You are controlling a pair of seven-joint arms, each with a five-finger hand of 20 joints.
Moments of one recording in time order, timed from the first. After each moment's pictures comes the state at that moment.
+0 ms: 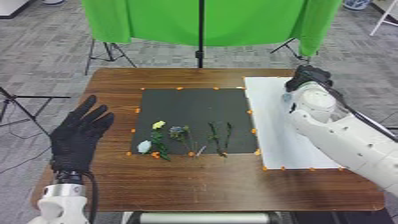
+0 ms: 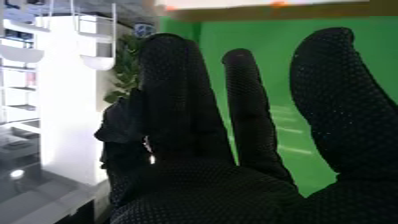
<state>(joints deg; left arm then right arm) 127.6 -60.7 -92.8 -124.2 33.0 9.8 24.0 -48.5 -45.3 34.5 -83.7 -118.2 -3.4 52.4</state>
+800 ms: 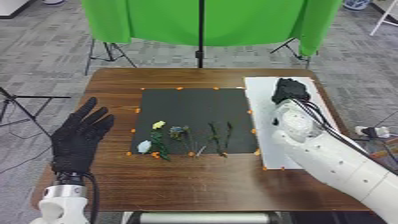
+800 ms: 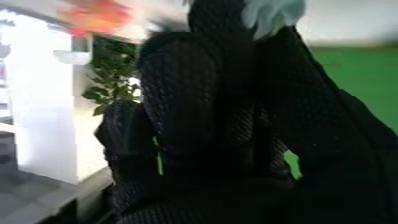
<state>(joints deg) 127.8 -61.7 -93.1 -124.3 33.0 10.0 22.6 -54.9 -49.7 33.5 -82.4 -126.8 8.3 48.9</state>
